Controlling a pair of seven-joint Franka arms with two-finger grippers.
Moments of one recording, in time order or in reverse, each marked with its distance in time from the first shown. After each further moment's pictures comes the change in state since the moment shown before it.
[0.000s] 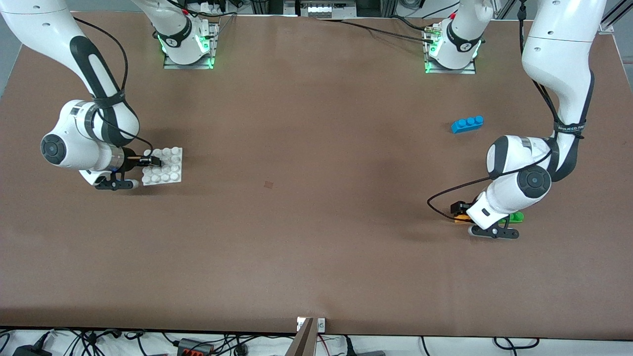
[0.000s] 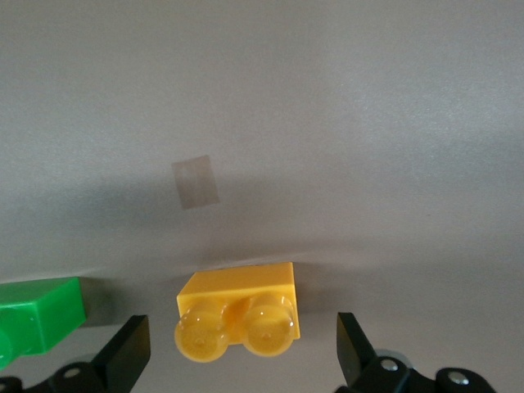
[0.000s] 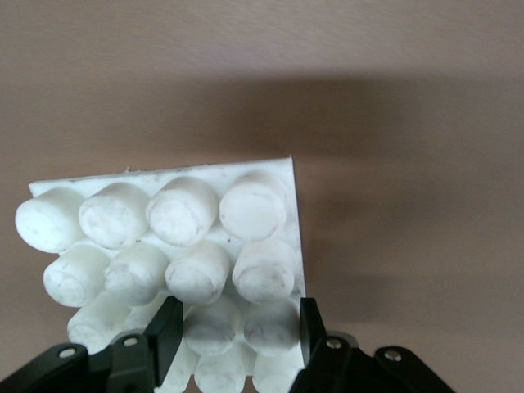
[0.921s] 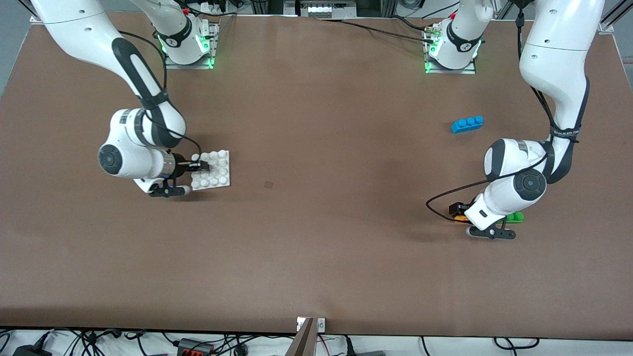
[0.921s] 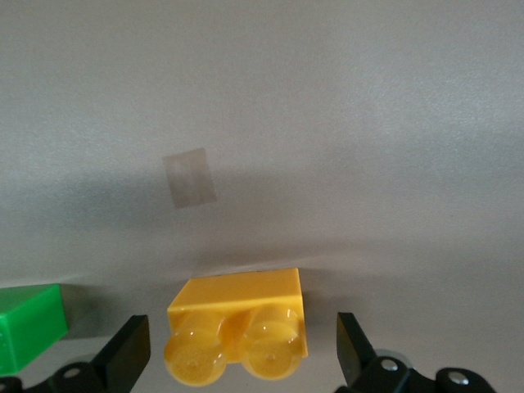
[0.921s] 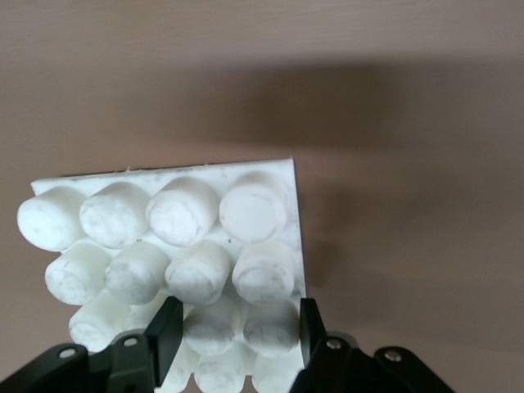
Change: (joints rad) left arm 0.004 0.036 0.000 0.000 0.000 0.028 0.001; right arm 0.184 0.063 0.122 0.091 0.155 -0.024 0.176
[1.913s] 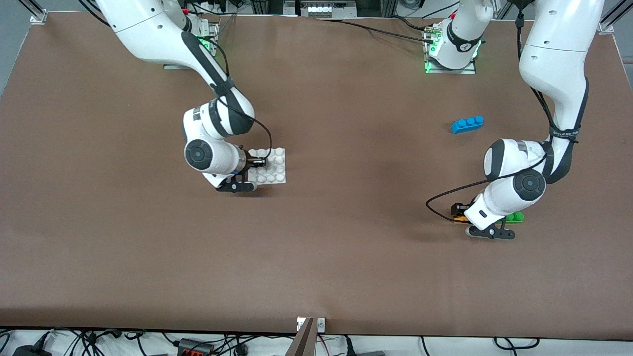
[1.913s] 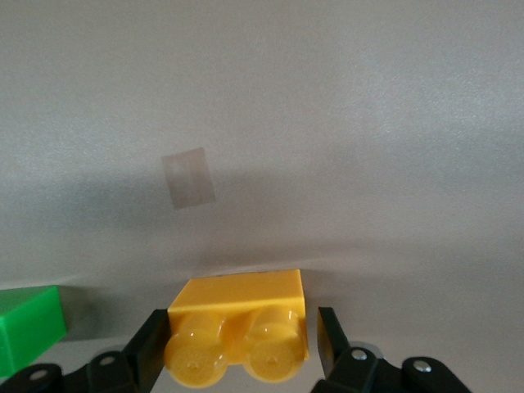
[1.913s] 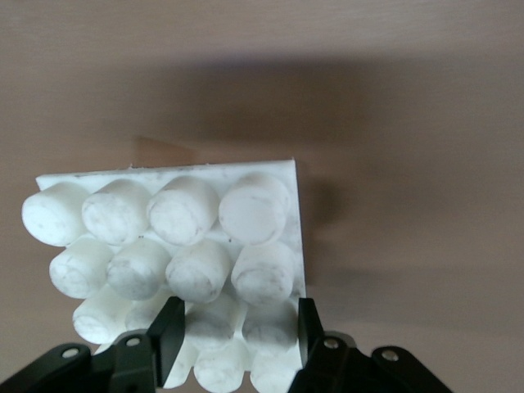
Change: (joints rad) left arm 0.000 0.002 0.000 0.000 0.000 0.002 0.005; right arm 0.311 0.112 0.007 0.180 0.028 0.000 0.353
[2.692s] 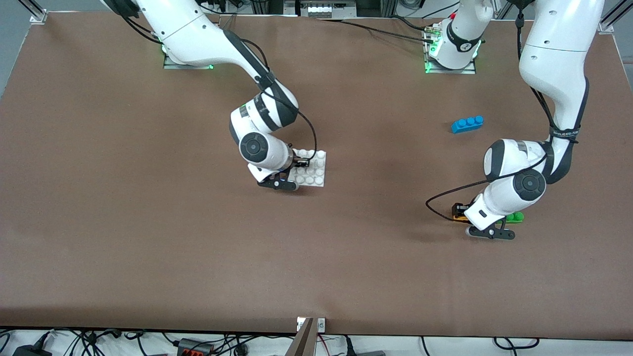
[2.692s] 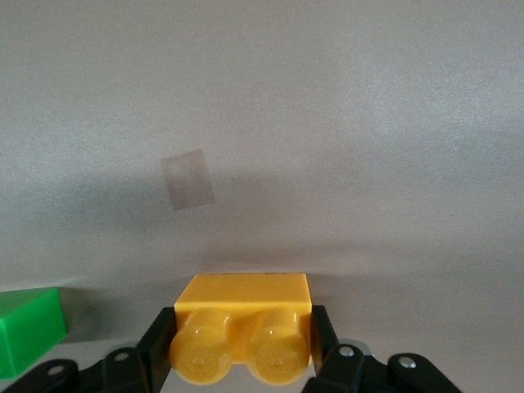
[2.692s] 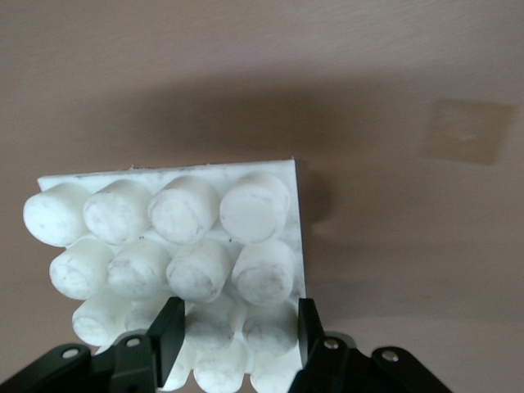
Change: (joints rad) left arm 0.000 0.000 0.000 0.001 0.000 0.001 0.004; right arm 0.184 0.150 0.005 0.251 0.005 0.011 0.306
